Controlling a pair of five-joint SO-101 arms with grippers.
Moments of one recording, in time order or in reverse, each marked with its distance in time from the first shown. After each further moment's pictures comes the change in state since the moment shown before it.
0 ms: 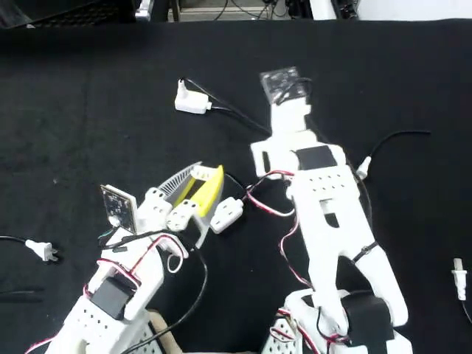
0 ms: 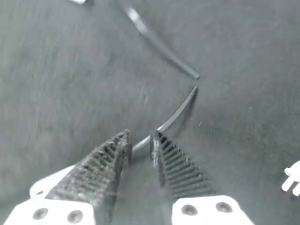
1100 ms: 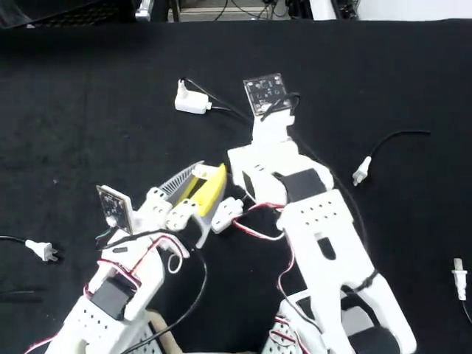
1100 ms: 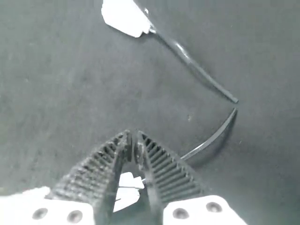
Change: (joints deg) left arm 0.8 0.0 0.0 -2.3 3.2; right arm -9.2 -11.8 6.1 -3.3 -7.3
